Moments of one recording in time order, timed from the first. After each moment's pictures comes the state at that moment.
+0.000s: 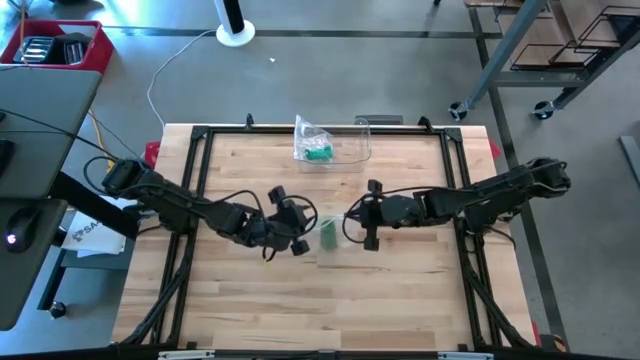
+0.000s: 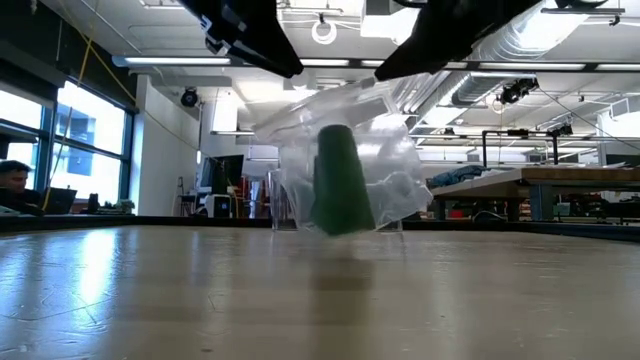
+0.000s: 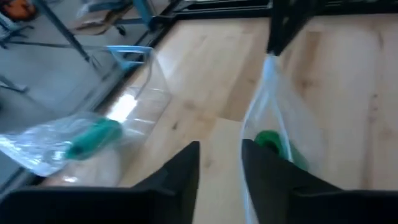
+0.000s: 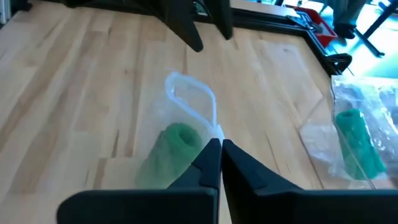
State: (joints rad) left arm -0.33 1.51 1.06 -0.26 -0.78 -0.27; right arm 0.20 1.34 0.86 -0.07 0.32 -0.03
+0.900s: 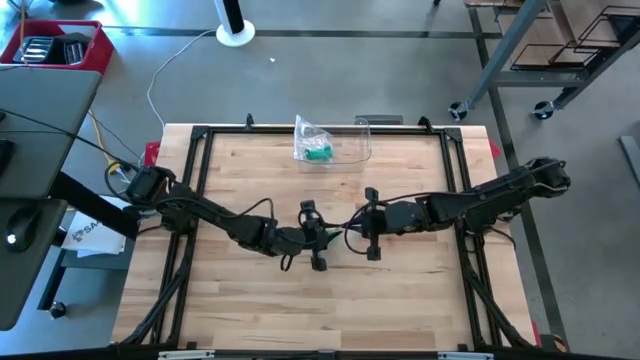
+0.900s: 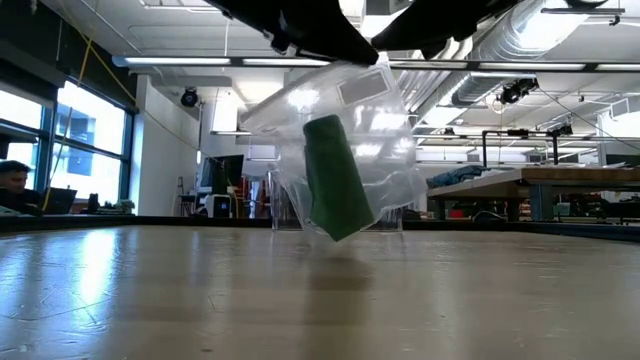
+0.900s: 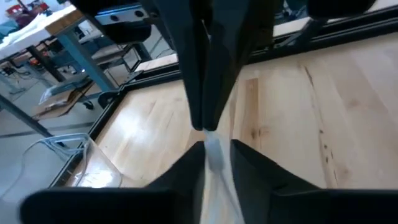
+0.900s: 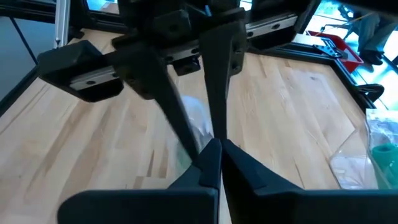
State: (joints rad) left arm -0.32 1.72 1.06 0.28 -0.64 0.15; right arm 0.25 1.34 0.86 0.02 0.28 -0.04
